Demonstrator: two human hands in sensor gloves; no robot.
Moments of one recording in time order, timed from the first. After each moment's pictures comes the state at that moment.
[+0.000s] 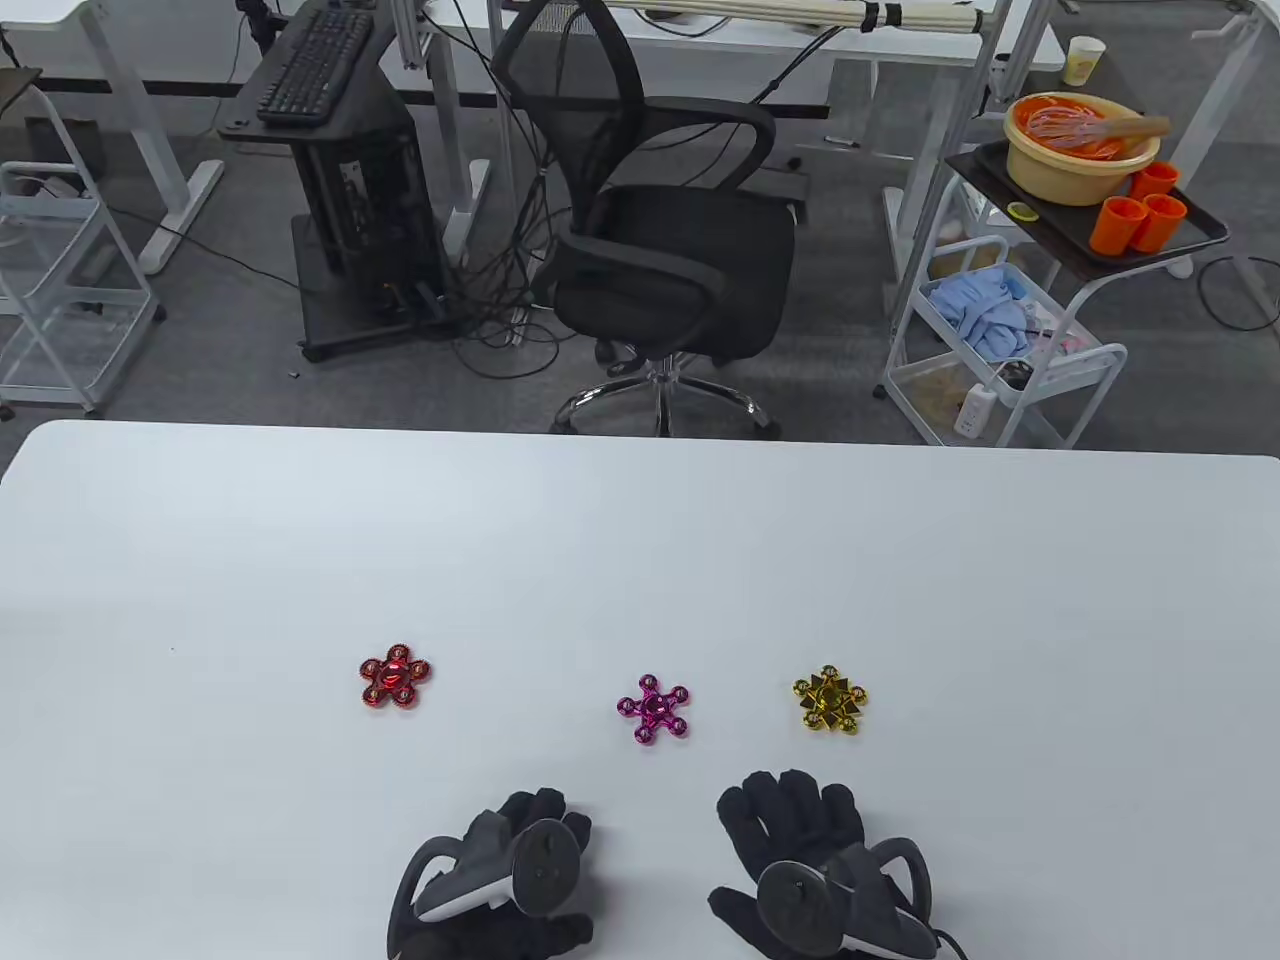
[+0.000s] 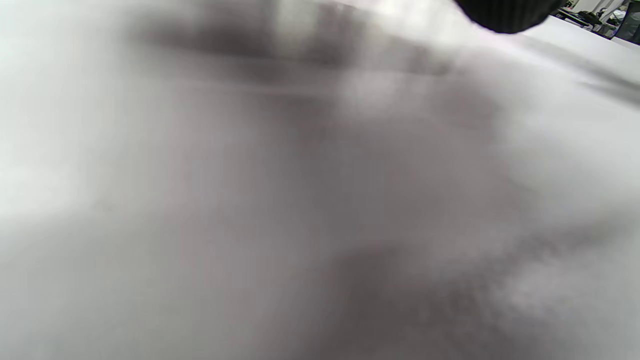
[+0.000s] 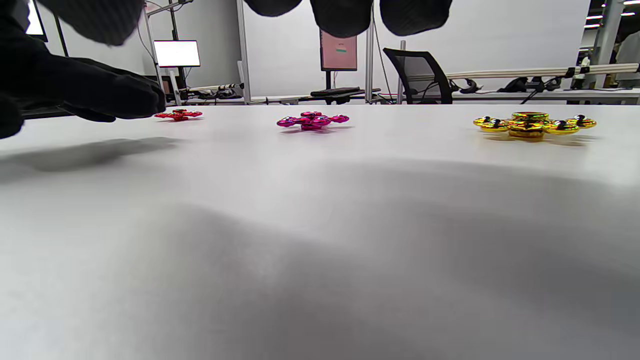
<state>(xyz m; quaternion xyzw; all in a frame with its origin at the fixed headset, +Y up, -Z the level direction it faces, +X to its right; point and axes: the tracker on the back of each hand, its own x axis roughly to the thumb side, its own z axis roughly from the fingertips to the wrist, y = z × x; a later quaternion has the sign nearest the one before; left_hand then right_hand) -0.132 -0.799 -0.227 -0.27 -0.21 0.05 0.94 0.135 -0.761 -0.215 0.25 0.02 0.97 0.05</state>
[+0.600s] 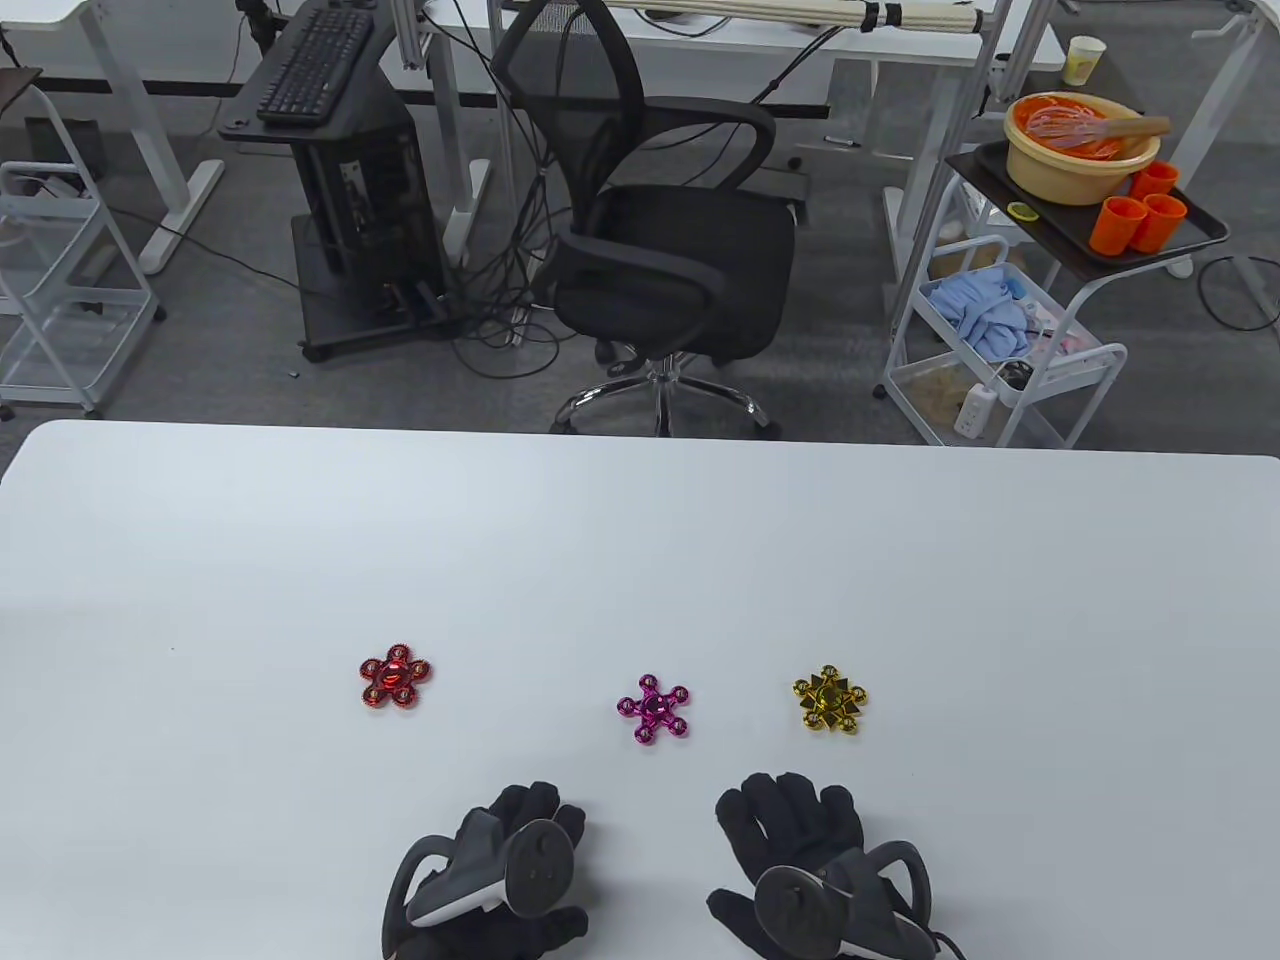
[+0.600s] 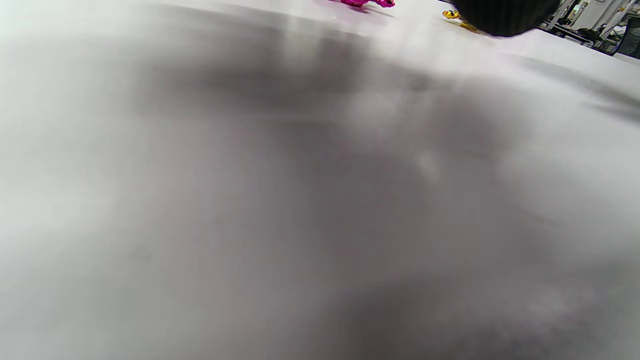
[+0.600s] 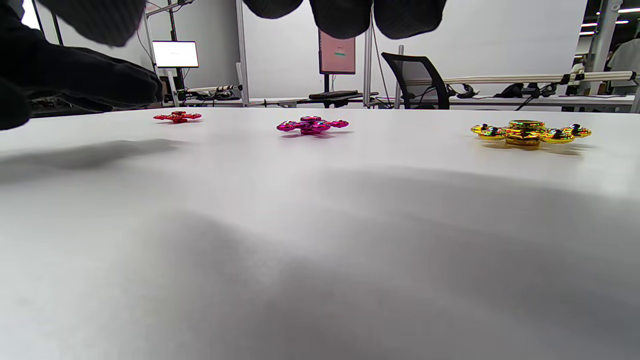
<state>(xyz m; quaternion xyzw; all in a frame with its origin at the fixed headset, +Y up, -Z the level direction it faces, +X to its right) -0.138 -0.790 -0.226 -0.23 -0.19 0.04 0.95 0.135 -0.758 -0.212 0.25 0.02 0.97 0.04</state>
